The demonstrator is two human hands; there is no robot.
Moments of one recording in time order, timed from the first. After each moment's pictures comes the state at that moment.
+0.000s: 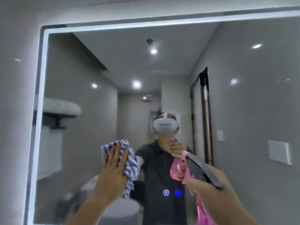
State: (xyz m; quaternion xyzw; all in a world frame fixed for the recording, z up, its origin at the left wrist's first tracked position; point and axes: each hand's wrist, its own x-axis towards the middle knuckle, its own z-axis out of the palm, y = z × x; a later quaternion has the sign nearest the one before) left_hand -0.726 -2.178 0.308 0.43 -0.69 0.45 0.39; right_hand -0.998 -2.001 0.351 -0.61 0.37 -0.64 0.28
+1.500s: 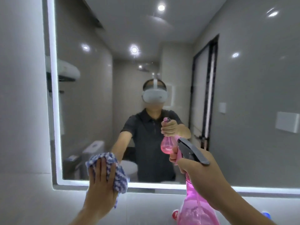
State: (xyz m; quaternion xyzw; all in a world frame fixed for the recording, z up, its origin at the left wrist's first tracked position) left_hand -0.605 -2.166 0.148 0.49 -0.73 0.30 0.37; right_hand -0.850 -2.004 0.305 -0.65 0.45 -0.56 0.24
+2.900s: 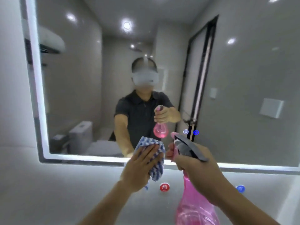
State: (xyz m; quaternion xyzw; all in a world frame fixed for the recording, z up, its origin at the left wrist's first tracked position) left_hand -0.723 -2.159 0.124 0.36 -0.81 0.40 0.24; right_hand -0.853 -1.983 0.272 -0.63 0.48 -0.54 0.29
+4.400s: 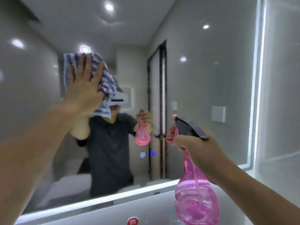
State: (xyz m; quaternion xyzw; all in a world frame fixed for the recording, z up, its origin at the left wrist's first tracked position) left_hand -0.738 -2.187 0.432 0.39 -0.71 0.39 0.44; right_hand -0.948 -1.972 0.341 -0.58 0.52 -0.61 0.14
